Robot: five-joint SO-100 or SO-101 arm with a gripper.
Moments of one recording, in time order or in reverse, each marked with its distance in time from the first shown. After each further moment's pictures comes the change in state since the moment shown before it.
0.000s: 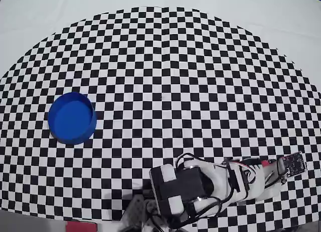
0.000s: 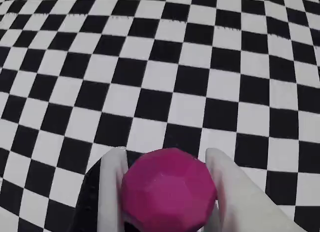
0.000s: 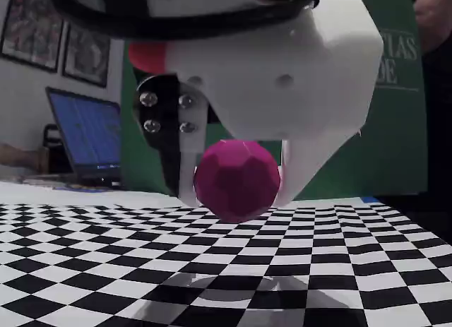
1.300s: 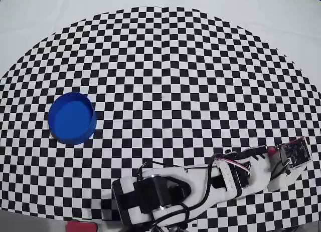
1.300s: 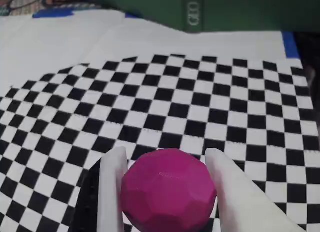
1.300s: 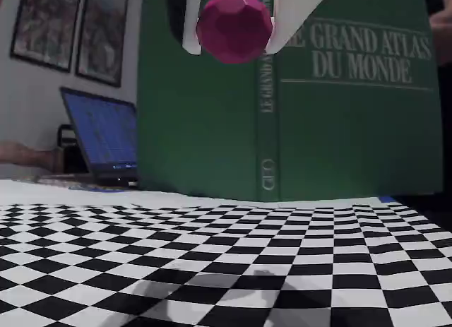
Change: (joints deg) arm -3.2 18.5 1.8 -0.7 0.0
